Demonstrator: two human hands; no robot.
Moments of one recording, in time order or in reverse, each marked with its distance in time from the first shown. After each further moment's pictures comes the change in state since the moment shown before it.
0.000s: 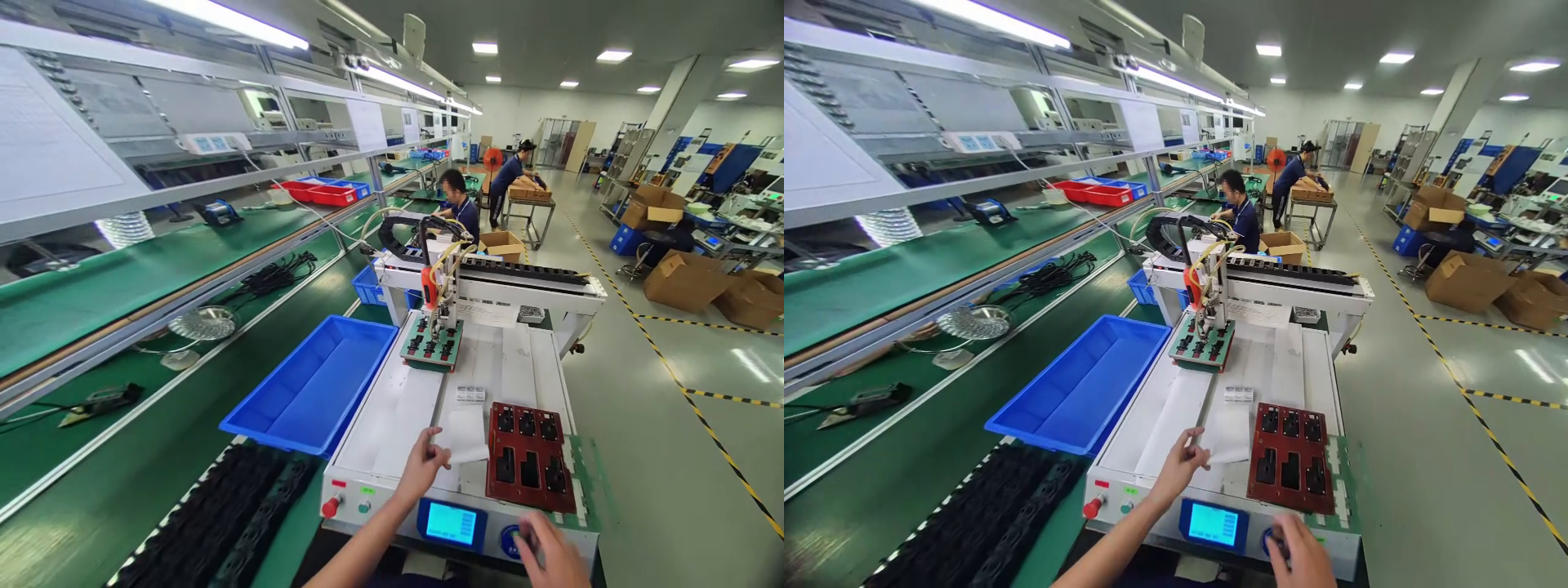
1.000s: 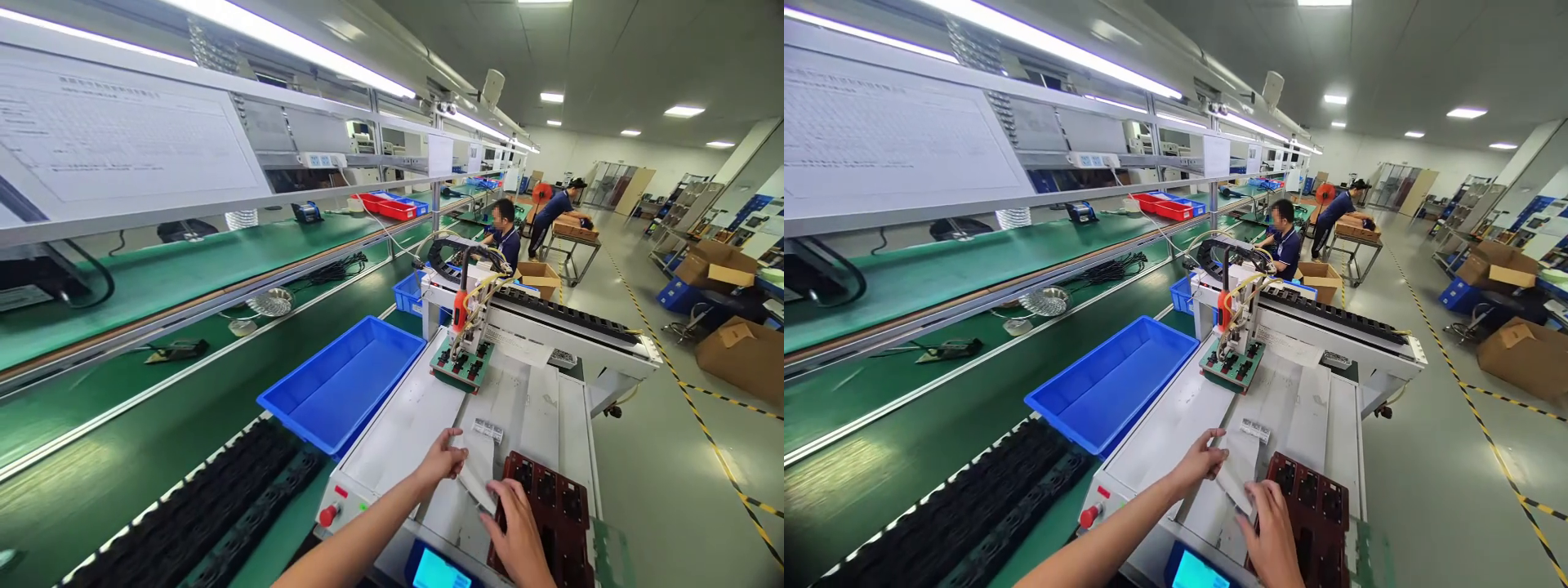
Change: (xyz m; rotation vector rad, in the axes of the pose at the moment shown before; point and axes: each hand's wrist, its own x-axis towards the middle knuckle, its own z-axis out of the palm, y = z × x) left_hand 0.078 0.024 0.000 -0.029 0.012 -0.077; right_hand 0.141 -0.017 0.040 0.157 -0.157 -0.316
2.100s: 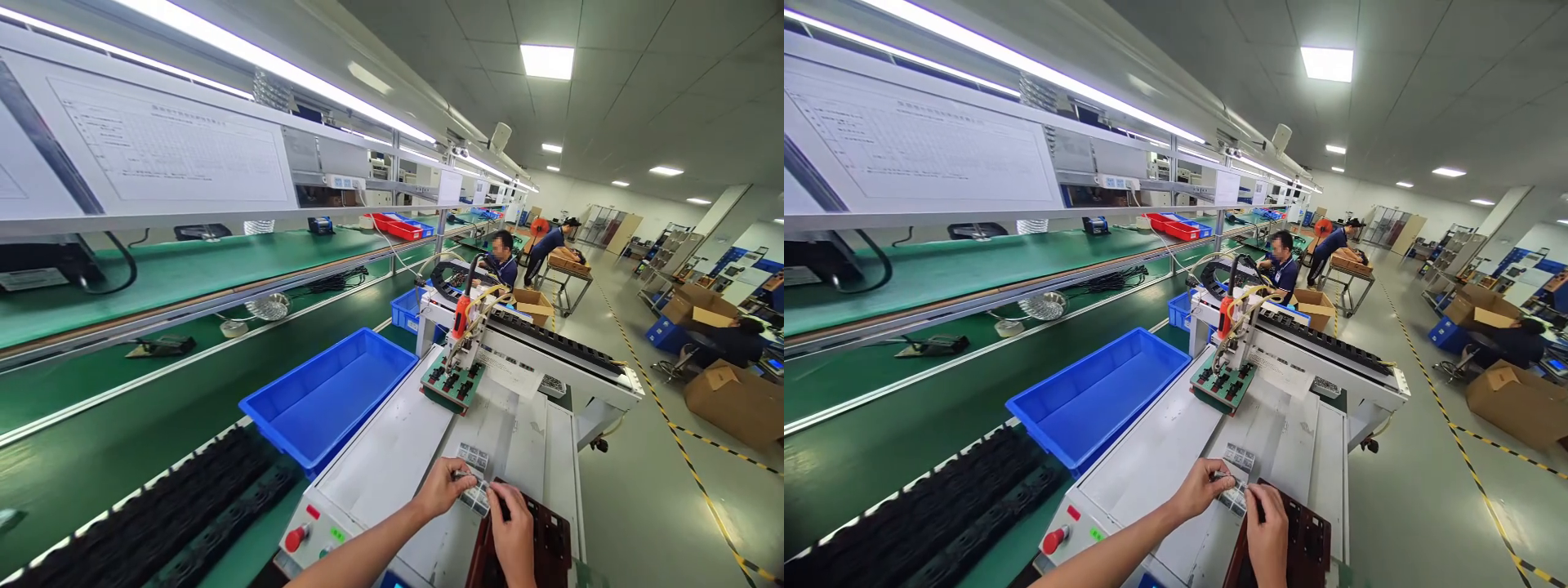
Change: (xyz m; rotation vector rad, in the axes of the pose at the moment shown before) left_hand 0.006 0.015 0.036 0.199 -0.021 0.450; right_hand 0.042 0.051 -0.001 0.056 0.345 -0.142
